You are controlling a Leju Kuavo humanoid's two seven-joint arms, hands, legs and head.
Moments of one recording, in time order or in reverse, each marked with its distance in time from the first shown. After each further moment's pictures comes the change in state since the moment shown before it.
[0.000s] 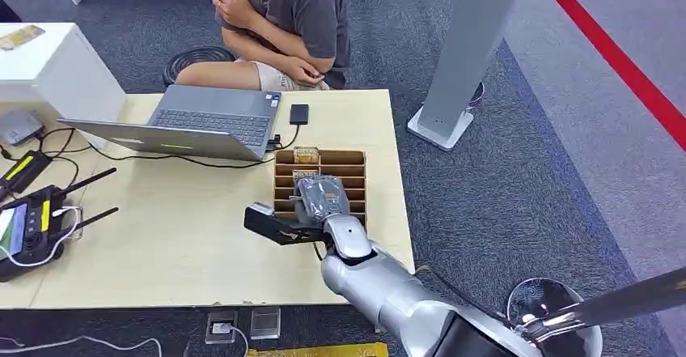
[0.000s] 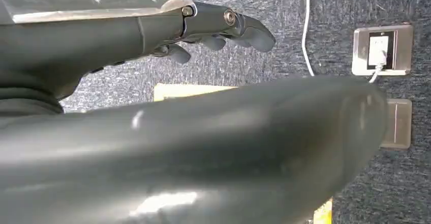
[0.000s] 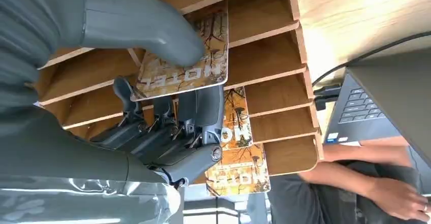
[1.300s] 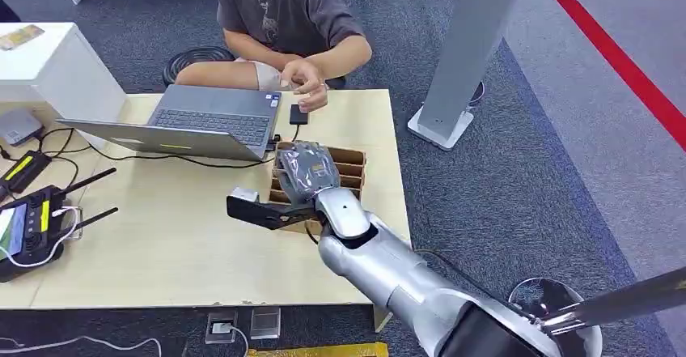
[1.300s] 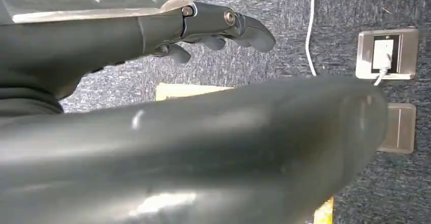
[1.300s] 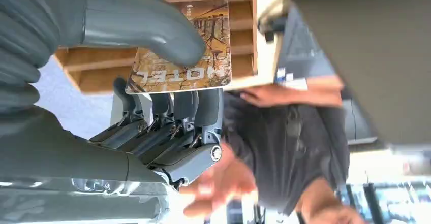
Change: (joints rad) left arm 0.001 0.002 0.000 0.000 0.018 0.008 0.001; right arm -0.029 -0.069 -0.060 -0.295 0.187 0.115 -0.016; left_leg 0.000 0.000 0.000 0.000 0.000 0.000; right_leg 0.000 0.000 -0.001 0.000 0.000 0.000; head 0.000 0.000
